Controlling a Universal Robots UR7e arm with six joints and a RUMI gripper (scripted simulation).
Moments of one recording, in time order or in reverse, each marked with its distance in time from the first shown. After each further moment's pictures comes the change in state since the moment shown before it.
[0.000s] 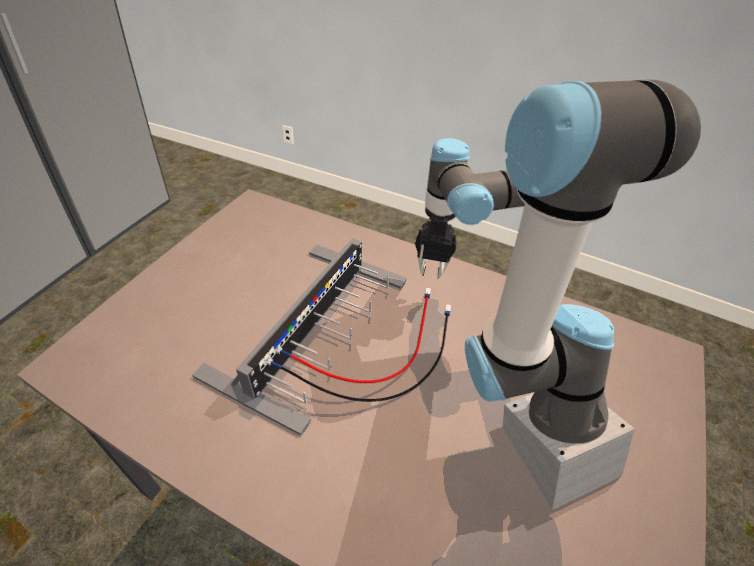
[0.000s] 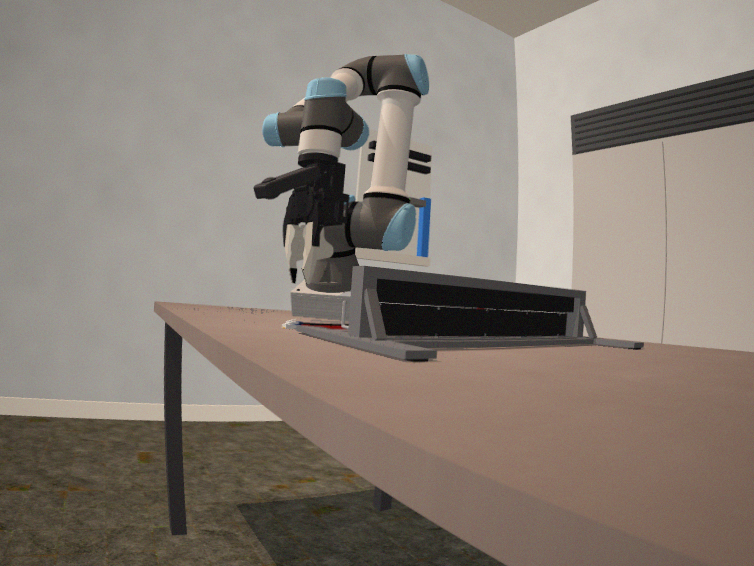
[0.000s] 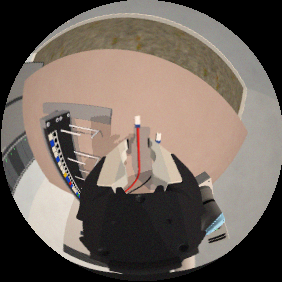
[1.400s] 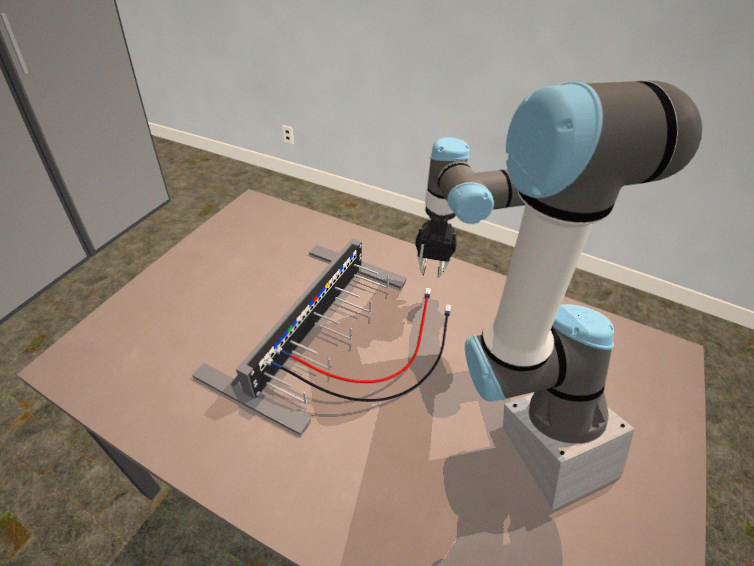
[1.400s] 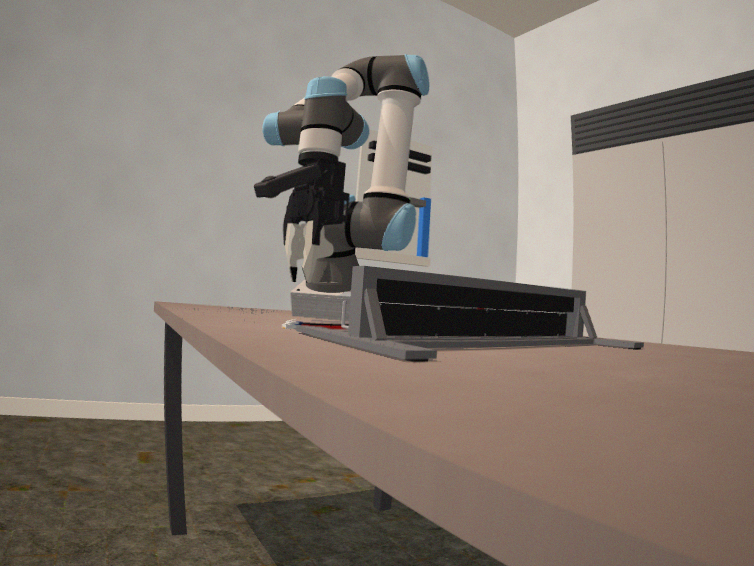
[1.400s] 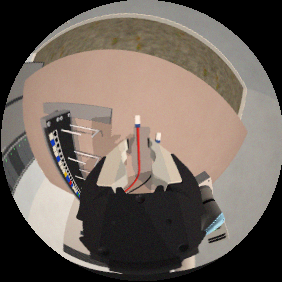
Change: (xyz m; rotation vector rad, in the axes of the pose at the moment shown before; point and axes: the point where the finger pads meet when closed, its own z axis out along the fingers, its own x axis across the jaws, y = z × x) arm 0.000 0.000 -0.002 0.000 0.000 0.000
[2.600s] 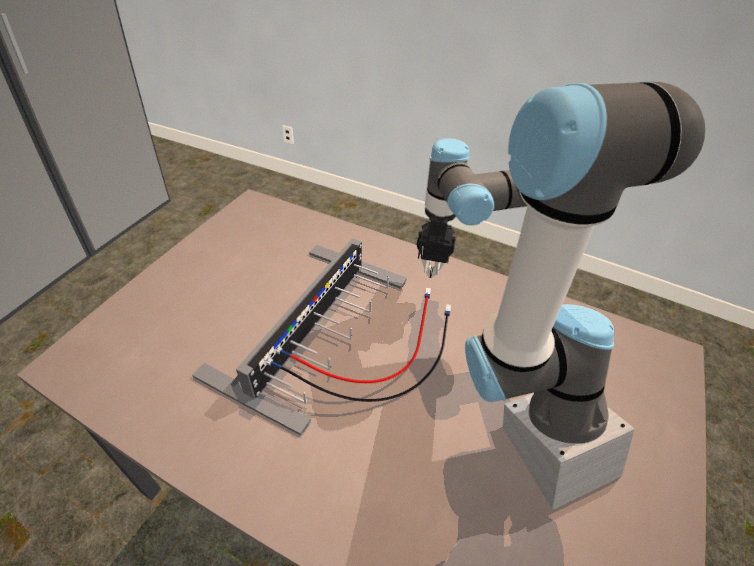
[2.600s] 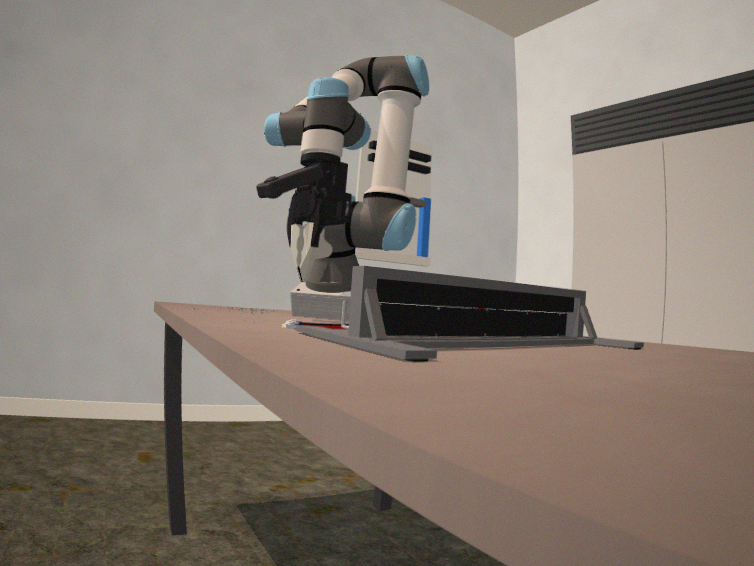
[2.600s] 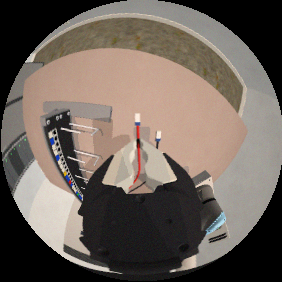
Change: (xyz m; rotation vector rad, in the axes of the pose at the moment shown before) arm 0.000 0.005 0.000 0.000 0.000 0.004
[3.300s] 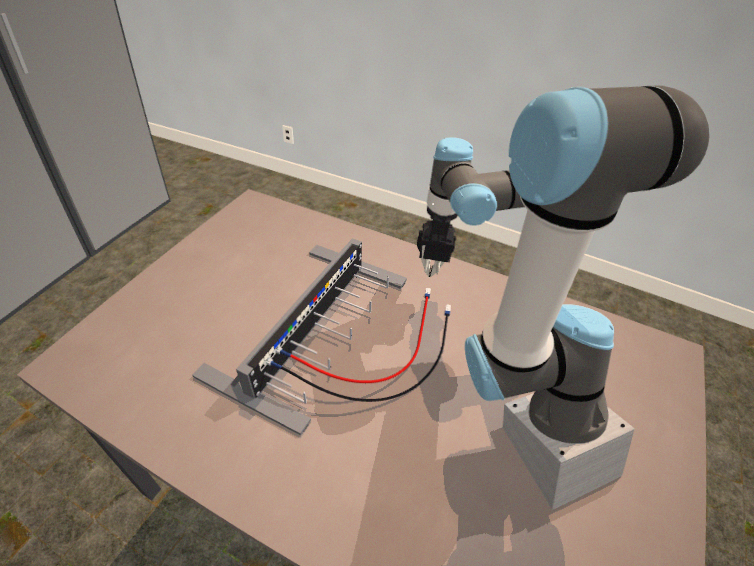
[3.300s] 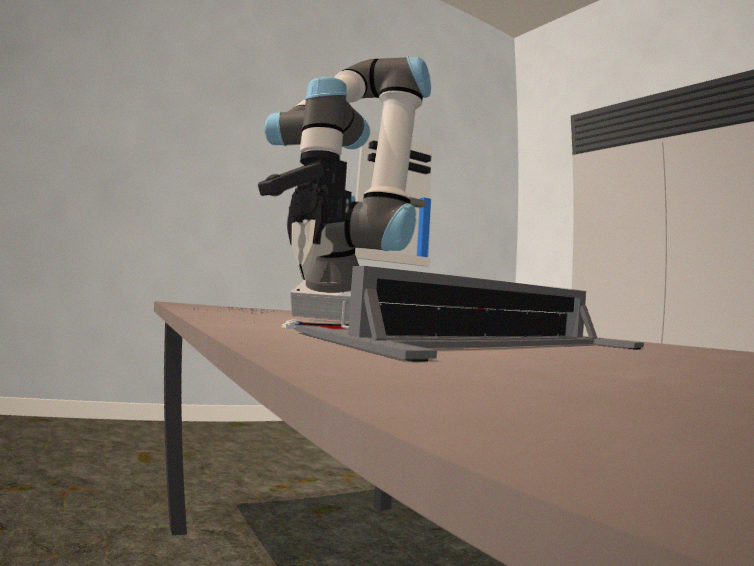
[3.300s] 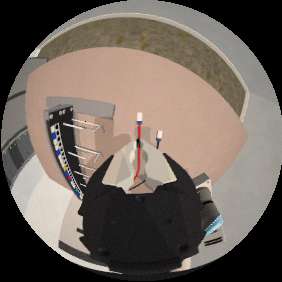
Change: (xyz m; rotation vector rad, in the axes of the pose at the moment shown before) arm -0.002 0.002 -0.004 0.000 -0.027 -0.038
